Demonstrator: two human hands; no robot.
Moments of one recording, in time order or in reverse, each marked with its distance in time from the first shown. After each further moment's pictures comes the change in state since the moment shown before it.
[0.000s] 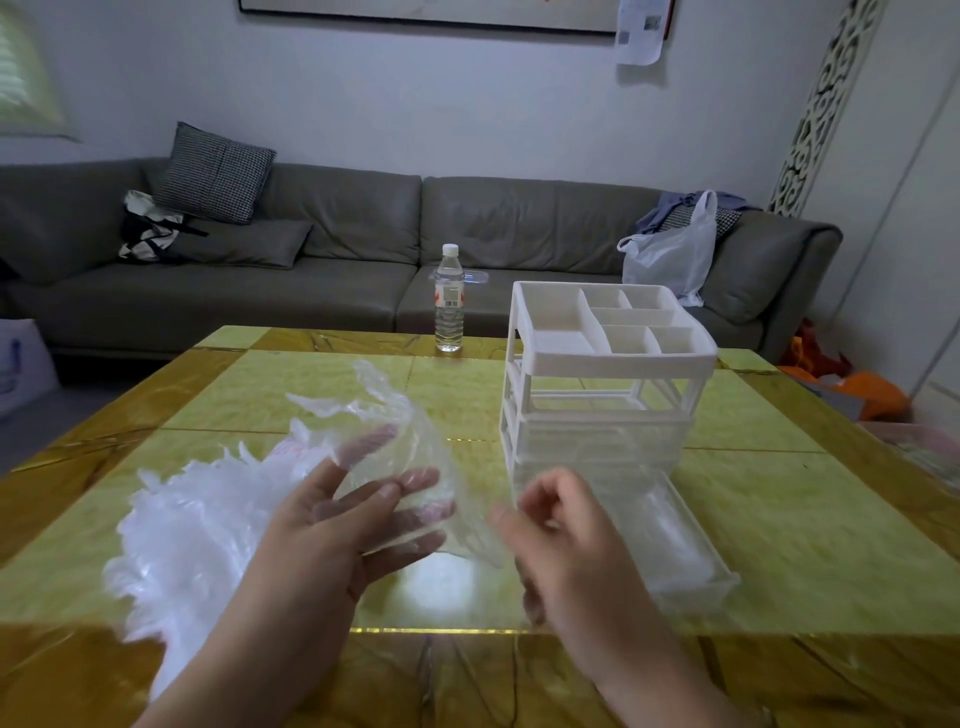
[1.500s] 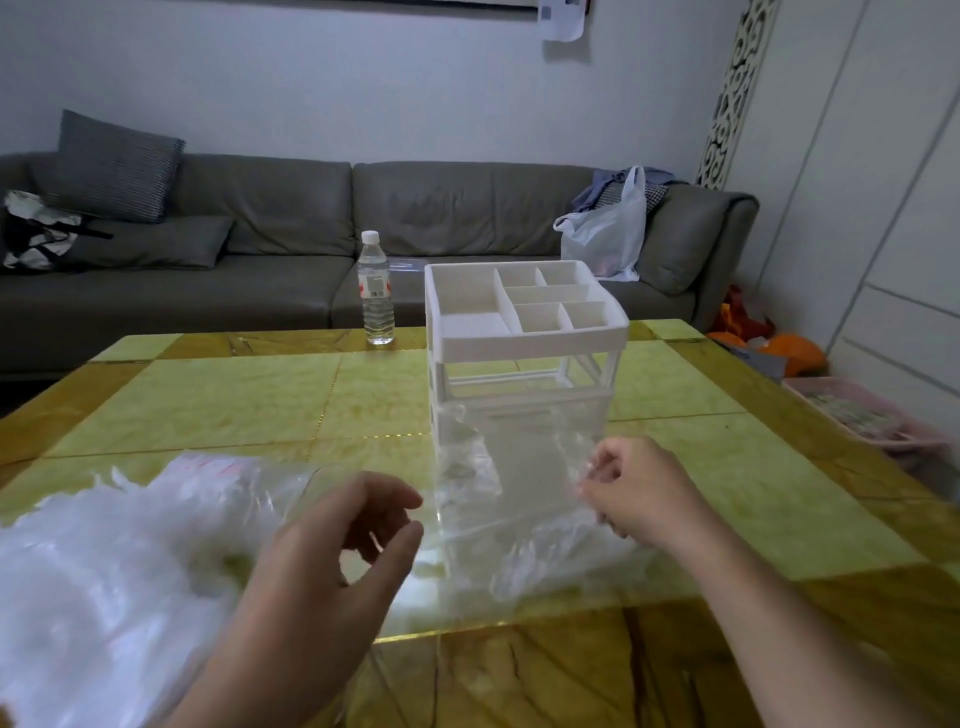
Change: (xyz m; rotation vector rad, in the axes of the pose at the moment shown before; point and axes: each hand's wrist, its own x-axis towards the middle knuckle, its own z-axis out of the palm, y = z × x) left_hand 0.002 -0.039 0.035 0.955 -0.168 0.501; right_hand 0.069 0.064 -0.141 -0.602 0.204 0.209
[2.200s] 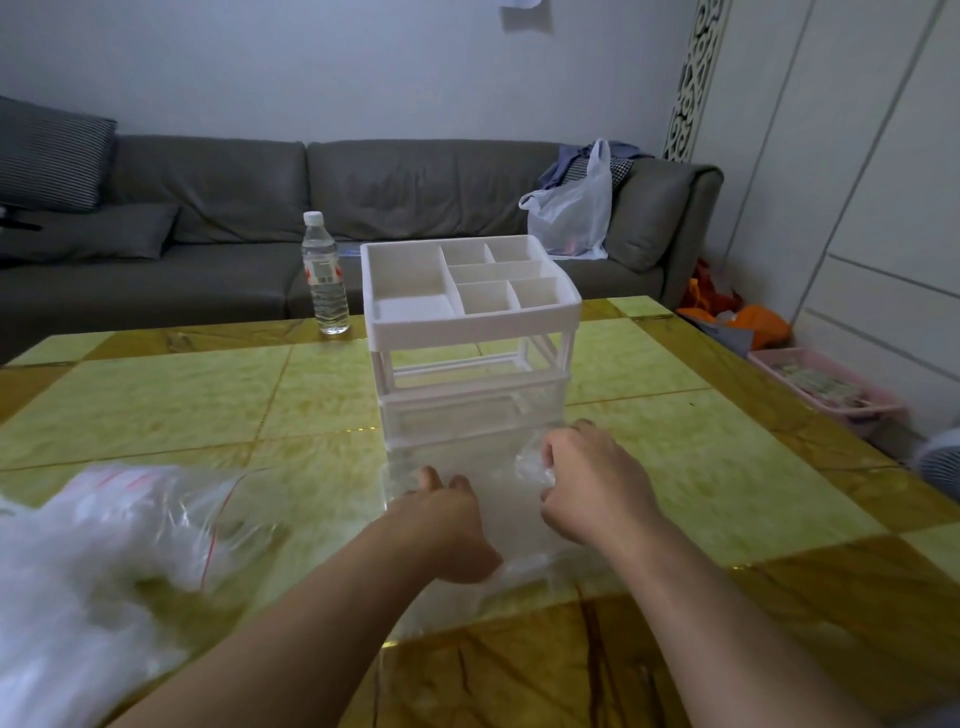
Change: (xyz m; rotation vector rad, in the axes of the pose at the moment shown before) left_hand 0.093 -0.001 0.141 0.810 -0.862 -0.378; right_hand 0.004 0.000 0.008 -0.538 0.070 -0.093
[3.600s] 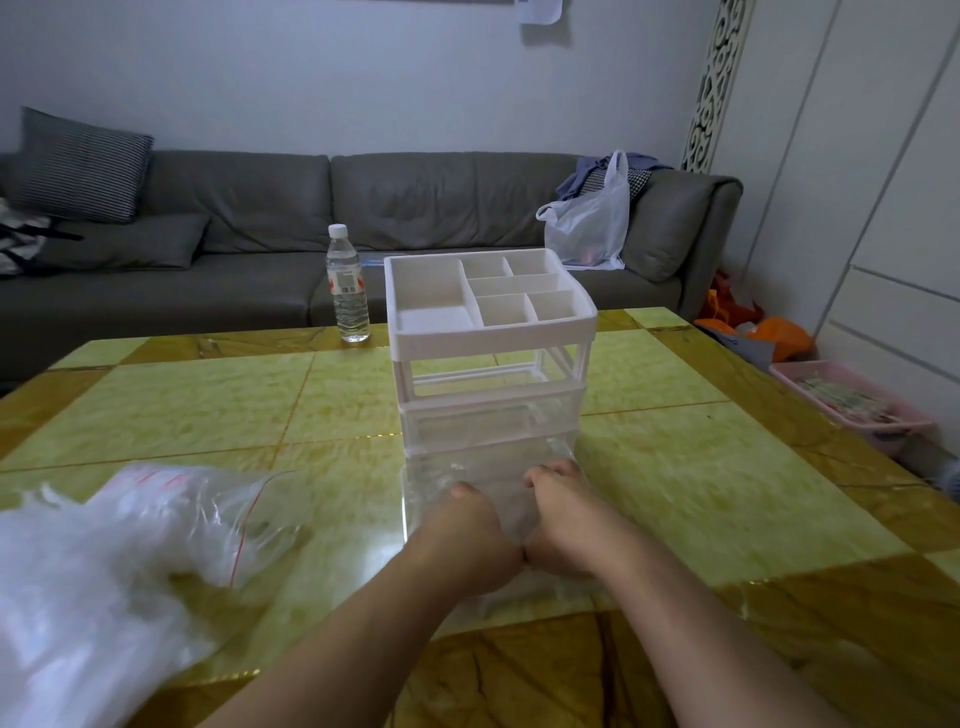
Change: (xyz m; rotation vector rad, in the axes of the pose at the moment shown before) left_hand -0.014 0.012 0.007 -0.340 0.101 -0.073; right_hand 0.000 -0.016 0.017 0.259 -0.394 -0.007
